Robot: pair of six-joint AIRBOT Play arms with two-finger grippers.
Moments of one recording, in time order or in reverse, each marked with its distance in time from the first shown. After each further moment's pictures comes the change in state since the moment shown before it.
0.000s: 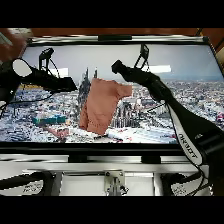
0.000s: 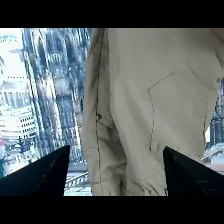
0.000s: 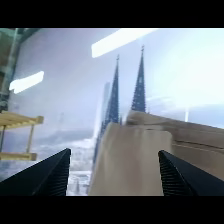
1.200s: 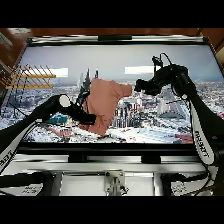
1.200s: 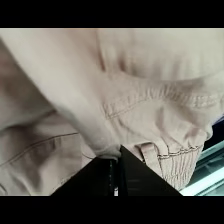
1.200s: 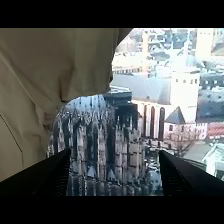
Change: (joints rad) left arm -0.245 -0.090 -0.389 -0.167 0.153 0.113; right arm -0.192 0.056 0.000 -0.306 -0.676 -0.037
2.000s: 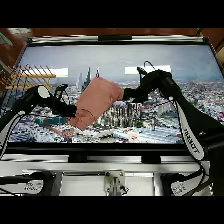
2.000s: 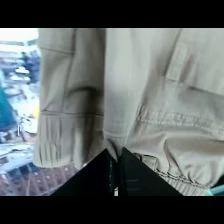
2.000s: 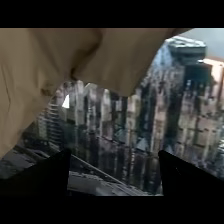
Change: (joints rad) left arm 0.276 -0.001 0.054 0.167 -0.095 -0.012; right arm 0.110 -0.082 0.000 0.134 -0.072 -0.050
